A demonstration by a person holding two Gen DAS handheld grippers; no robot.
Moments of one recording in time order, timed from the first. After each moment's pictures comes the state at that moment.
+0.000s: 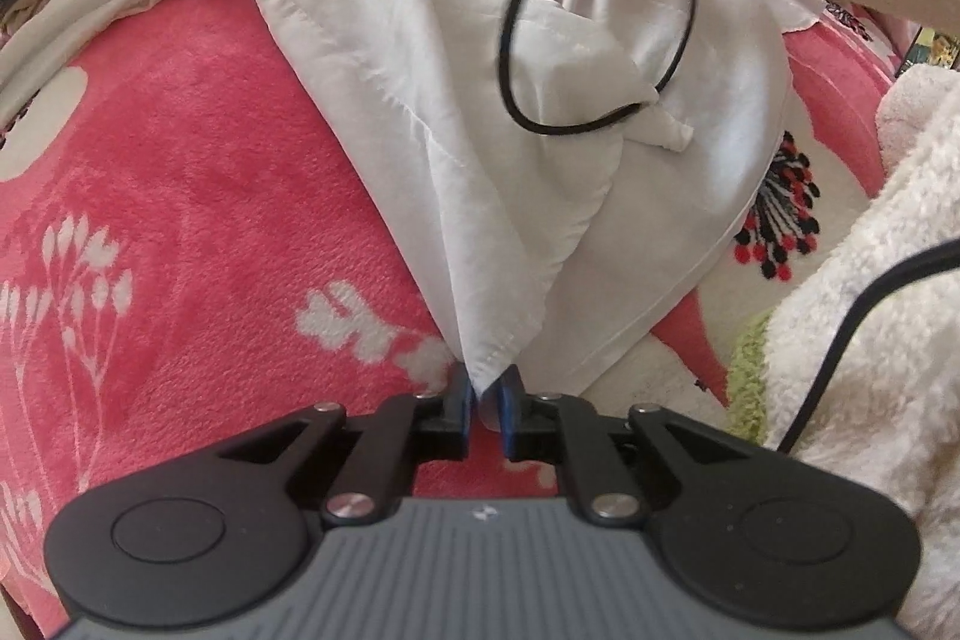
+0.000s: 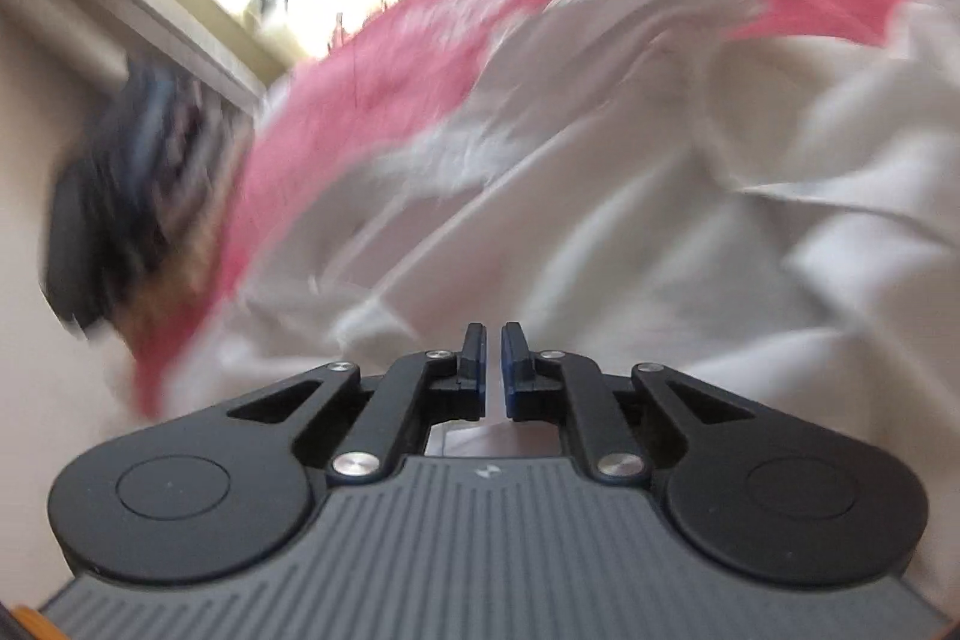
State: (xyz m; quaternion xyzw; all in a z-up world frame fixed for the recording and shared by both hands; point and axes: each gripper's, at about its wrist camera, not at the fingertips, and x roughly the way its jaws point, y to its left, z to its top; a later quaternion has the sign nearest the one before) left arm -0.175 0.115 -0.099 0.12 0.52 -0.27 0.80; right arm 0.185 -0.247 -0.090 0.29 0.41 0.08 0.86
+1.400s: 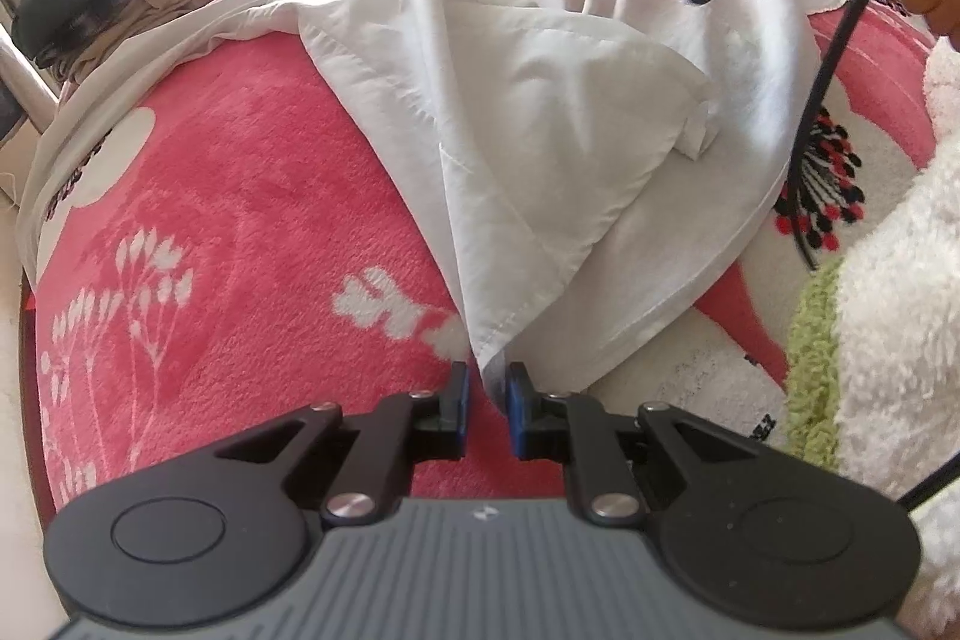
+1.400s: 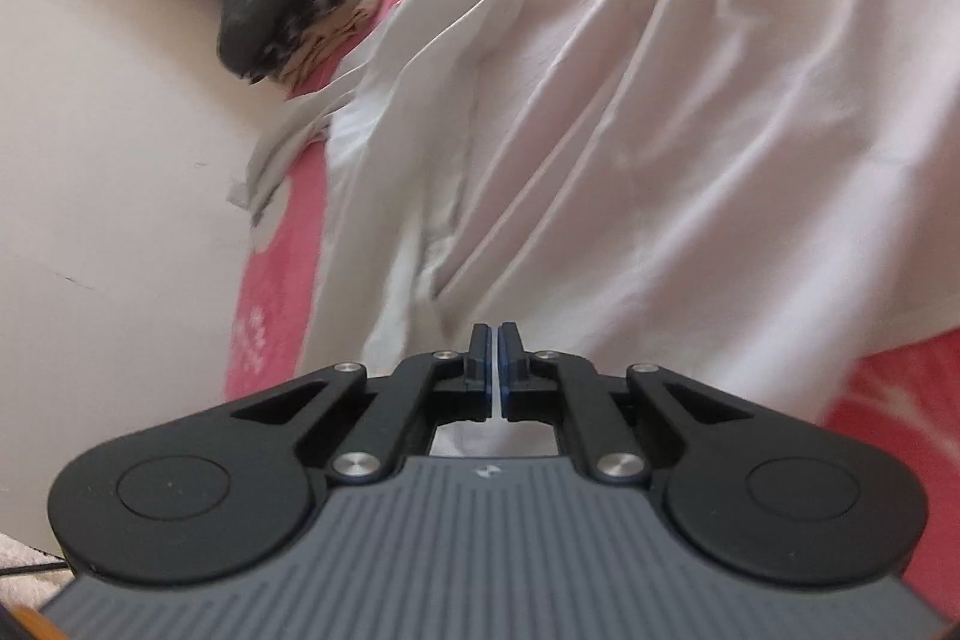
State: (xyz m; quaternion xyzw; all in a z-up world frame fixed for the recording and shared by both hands) left arm -0.208 0.104 -0.101 0.18 0.48 -0.21 0.84; right arm -0.065 -0.243 -0.078 0.27 0.50 0.22 0.80
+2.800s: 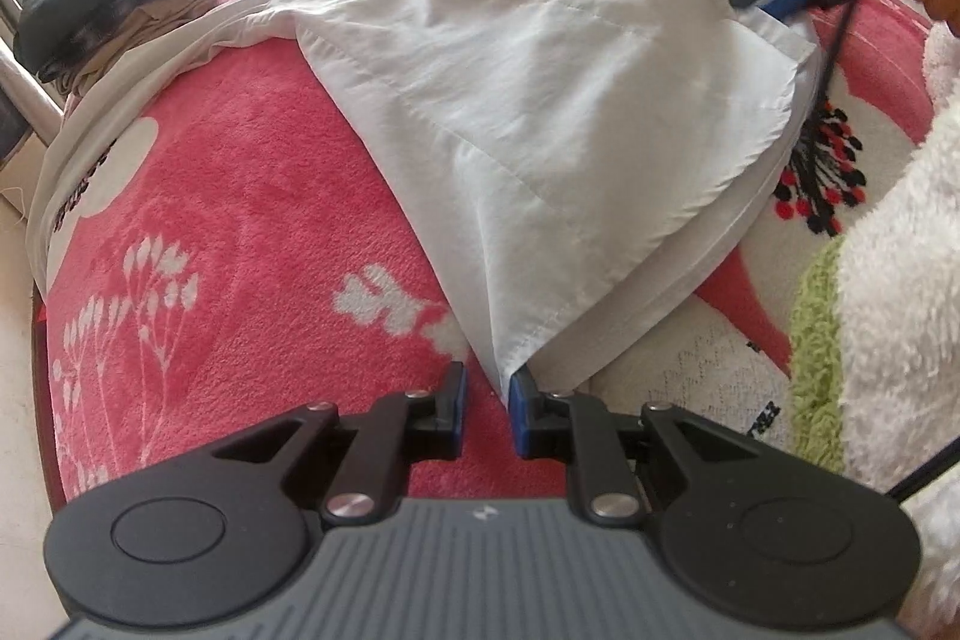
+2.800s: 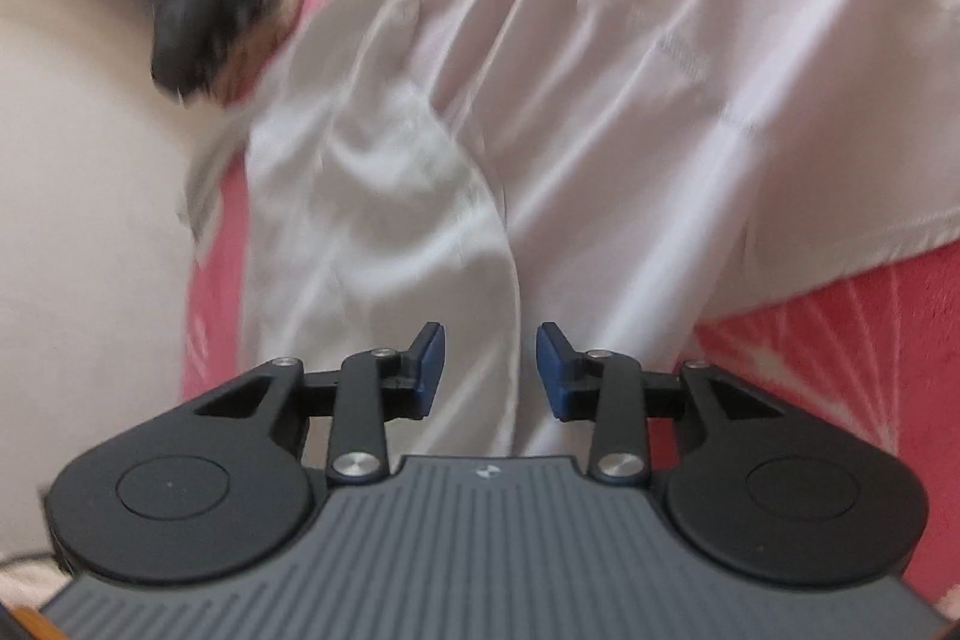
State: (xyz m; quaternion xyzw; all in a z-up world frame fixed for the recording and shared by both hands) left arm -0.210 0.102 -0.103 0.20 0.47 -0.20 0.84; right arm -0.090 -0.271 -0.091 0.26 0.53 0.16 0.79
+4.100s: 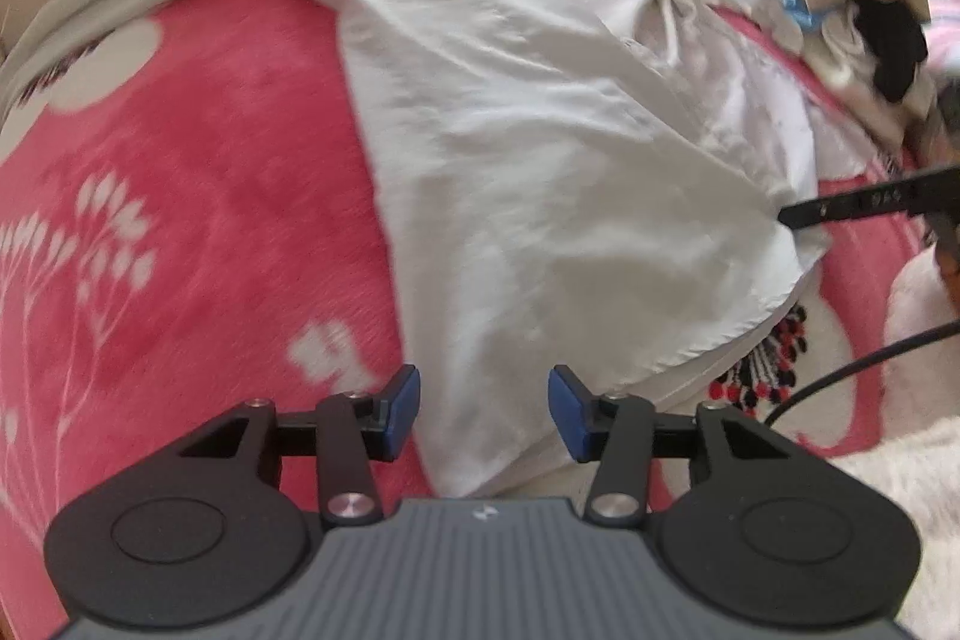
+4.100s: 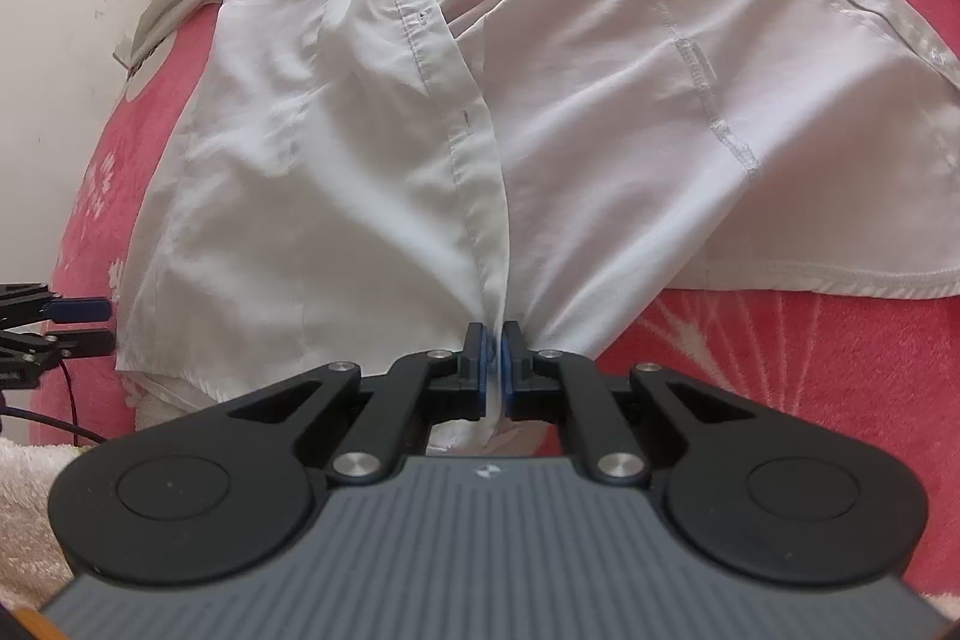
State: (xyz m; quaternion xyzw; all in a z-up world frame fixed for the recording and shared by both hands) left arm -0.158 0.104 -0.077 0.01 0.53 -0.19 0.83; right arm -0.094 -0.248 -0.084 0.08 0.55 0.15 0.82
